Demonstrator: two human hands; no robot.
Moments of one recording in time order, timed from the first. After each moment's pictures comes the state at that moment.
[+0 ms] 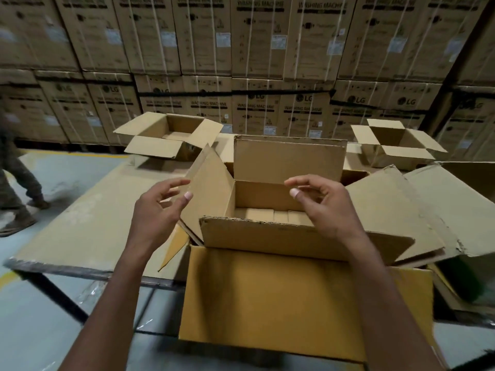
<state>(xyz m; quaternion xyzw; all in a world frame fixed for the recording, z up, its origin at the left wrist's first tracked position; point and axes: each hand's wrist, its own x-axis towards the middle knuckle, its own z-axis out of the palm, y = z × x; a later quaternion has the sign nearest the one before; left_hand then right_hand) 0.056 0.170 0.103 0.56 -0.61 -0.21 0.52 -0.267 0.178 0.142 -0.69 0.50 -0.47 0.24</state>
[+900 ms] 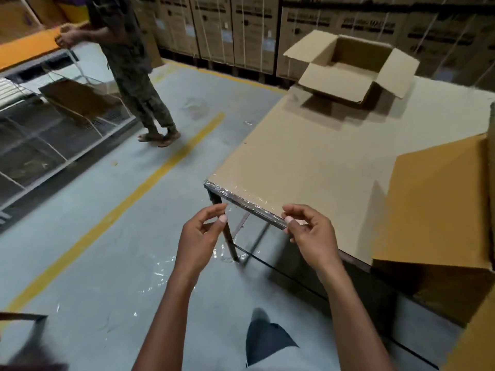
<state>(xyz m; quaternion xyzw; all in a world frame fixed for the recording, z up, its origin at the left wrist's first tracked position) 0.491 0.282 -0.039 0.70 -0.32 -0.33 0.55 0.284 0.175 -0.044 -0.59 0.47 -0.36 0.55</state>
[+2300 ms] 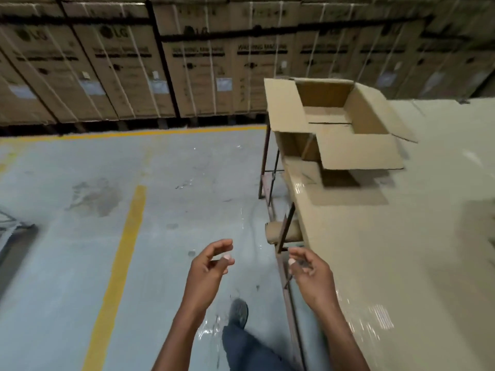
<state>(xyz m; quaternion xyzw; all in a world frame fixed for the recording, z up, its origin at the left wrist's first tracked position) 0.989 -0.290 -0.093 0.56 -0.46 -0.56 0.40 0.758 -0.254 -0.116 -0.38 0.71 -0.45 0.38</state>
